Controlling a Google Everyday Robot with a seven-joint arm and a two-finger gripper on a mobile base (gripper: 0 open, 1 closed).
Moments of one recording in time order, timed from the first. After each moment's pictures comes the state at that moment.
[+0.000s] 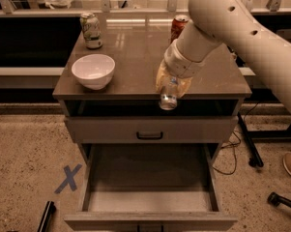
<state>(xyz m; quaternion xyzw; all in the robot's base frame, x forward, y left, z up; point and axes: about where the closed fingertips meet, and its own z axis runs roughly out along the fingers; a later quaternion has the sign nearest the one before) 0.596 -0.063 0.831 -0.98 0.01 -0.09 0.19</state>
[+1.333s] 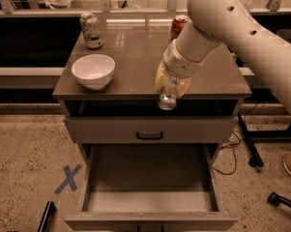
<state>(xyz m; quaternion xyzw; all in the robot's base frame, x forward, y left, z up) 0.596 -0.062 0.830 -0.98 0.01 -0.09 0.19</state>
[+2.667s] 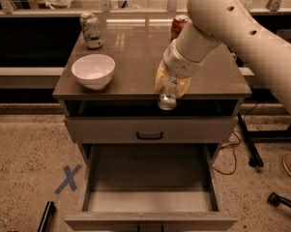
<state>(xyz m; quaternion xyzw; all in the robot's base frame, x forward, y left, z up) 0.596 -0.062 0.830 -0.98 0.01 -0.09 0.19</state>
